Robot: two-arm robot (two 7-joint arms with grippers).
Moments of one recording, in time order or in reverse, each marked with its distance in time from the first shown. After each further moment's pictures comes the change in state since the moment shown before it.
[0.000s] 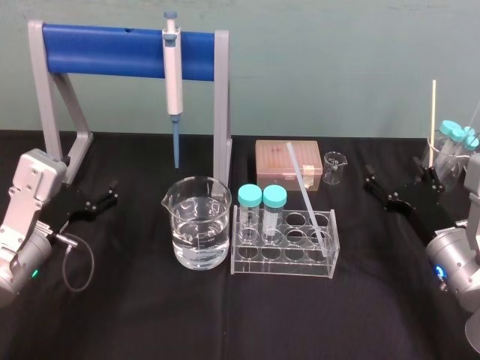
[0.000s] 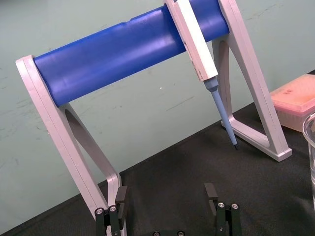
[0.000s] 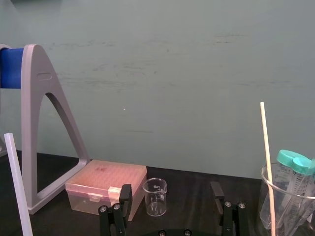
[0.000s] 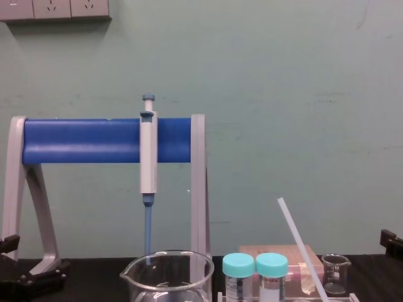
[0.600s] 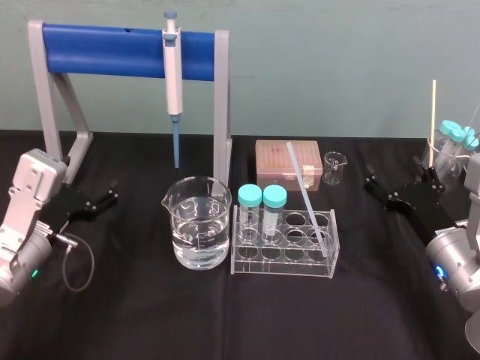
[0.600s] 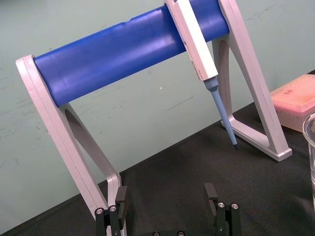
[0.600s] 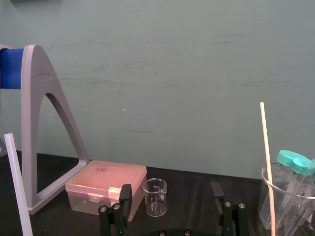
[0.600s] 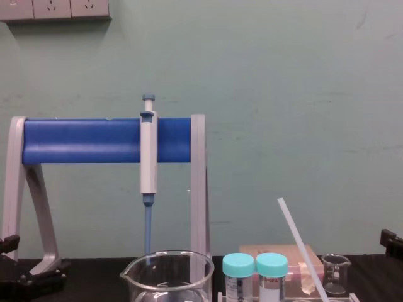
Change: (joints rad) left arm 0.000 0.000 0.000 0.000 0.000 0.000 0.000; right arm 0.000 0.000 0.000 0.000 0.001 -0.001 0.000
